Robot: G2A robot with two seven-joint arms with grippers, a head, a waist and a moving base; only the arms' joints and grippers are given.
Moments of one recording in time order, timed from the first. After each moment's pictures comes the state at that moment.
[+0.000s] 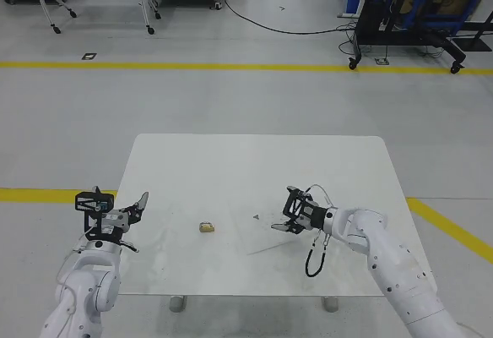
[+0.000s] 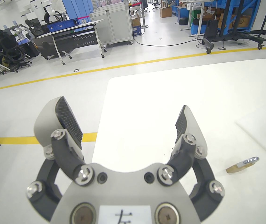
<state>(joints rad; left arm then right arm) 1.73 -1.15 -1.60 -1.80 1.33 0.00 0.00 -1.24 -1.16 1.16 -1.42 -1.50 -0.85 0.19</state>
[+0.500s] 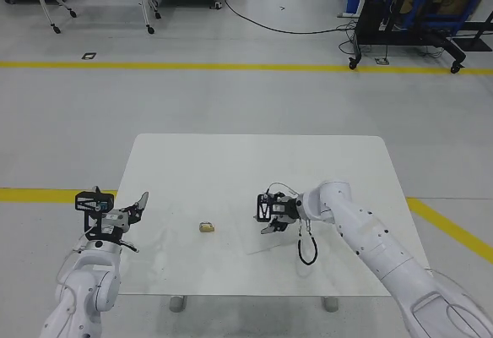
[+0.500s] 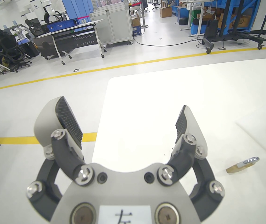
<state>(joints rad) 1.73 -1.15 -1.60 -1.80 1.33 0.00 0.00 -0.91 -1.24 0.86 -1.13 -1.55 -0.97 0.24</state>
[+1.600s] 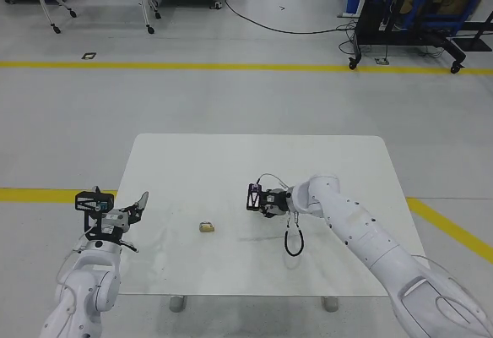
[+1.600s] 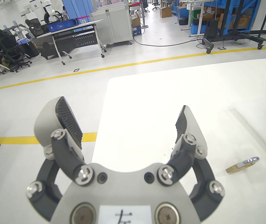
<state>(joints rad) 1.73 -1.15 -1.60 -1.80 1.33 0.00 0.00 -0.83 -1.29 0.79 -1.01 -1.46 -0.82 0.24</state>
